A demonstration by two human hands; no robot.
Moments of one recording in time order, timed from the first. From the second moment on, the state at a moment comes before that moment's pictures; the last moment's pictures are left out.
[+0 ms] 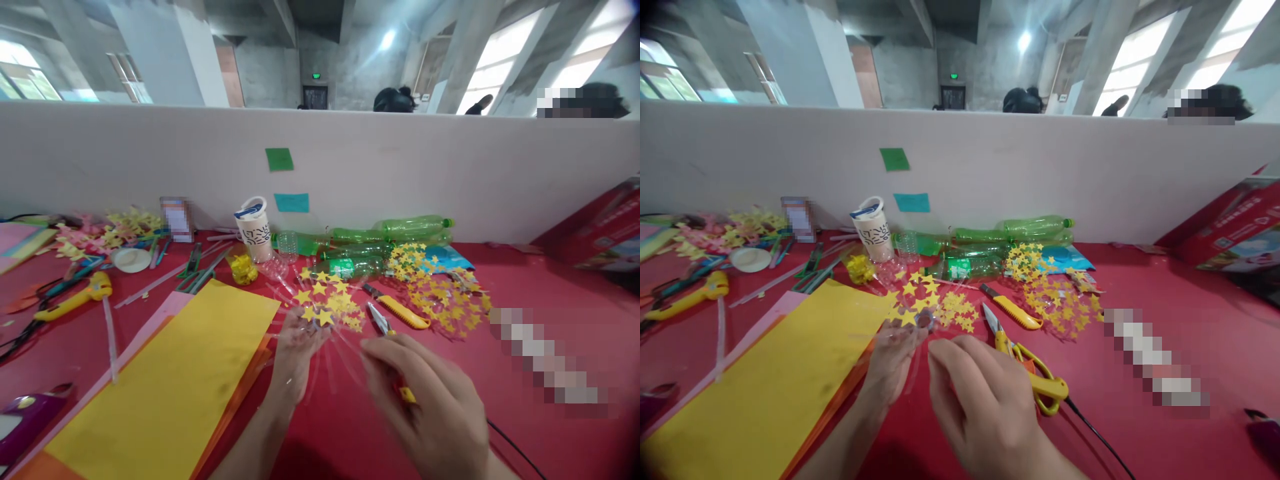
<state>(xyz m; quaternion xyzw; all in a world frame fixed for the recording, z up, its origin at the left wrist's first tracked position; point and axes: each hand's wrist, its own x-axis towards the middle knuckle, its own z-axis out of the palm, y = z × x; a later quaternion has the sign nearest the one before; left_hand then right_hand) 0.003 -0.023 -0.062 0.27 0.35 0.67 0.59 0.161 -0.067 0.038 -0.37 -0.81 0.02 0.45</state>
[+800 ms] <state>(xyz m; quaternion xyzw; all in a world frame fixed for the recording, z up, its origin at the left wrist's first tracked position) 0.006 -0.025 -0.060 0.25 0.36 0.67 0.60 0.145 -0.054 0.012 -0.39 -0.85 0.00 0.36</state>
